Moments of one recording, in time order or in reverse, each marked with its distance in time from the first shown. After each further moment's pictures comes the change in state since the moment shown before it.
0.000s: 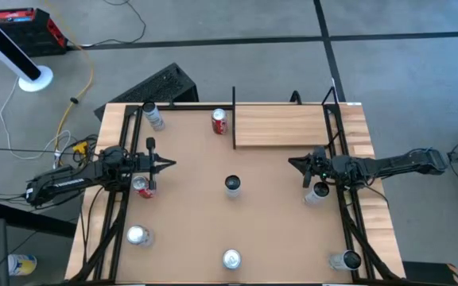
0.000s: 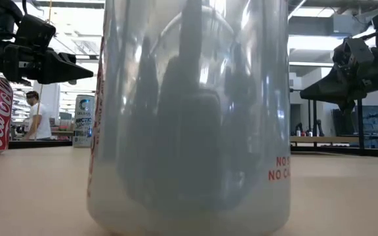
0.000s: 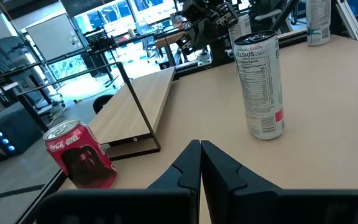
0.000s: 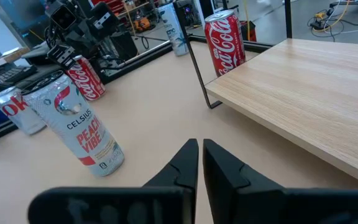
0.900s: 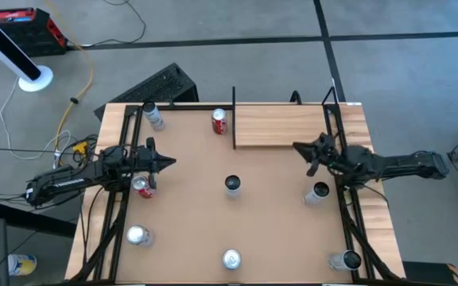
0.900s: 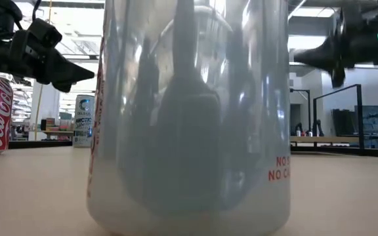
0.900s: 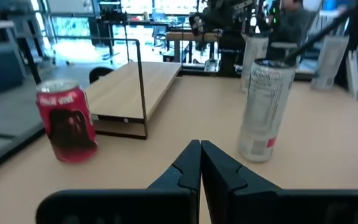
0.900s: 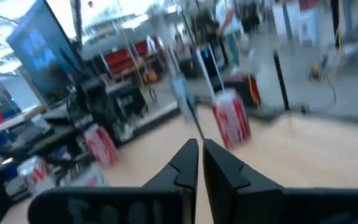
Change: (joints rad) left arm 0.000 0.000 0.000 0.007 -0.041 -0.360; right arm -0.071 0.000 0.135 0.156 -0.007 -0.101
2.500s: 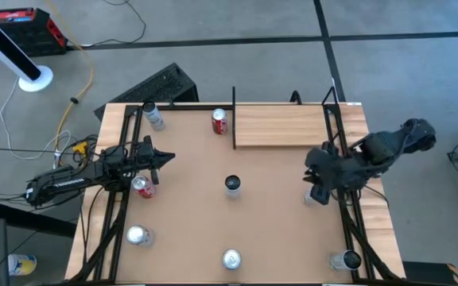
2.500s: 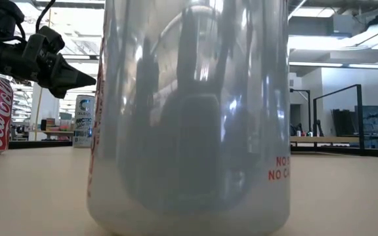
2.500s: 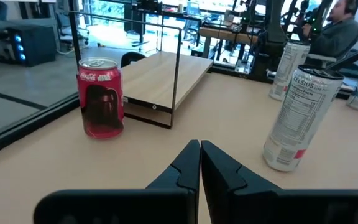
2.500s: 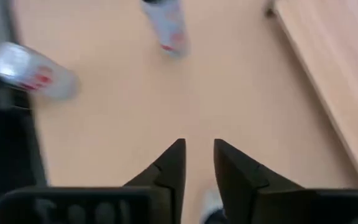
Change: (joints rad) left arm 0.000 0.000 0.000 -0.031 -0.138 -0.069; right arm 0.448 0.875 1.321 -1.611 -0.151 0.448
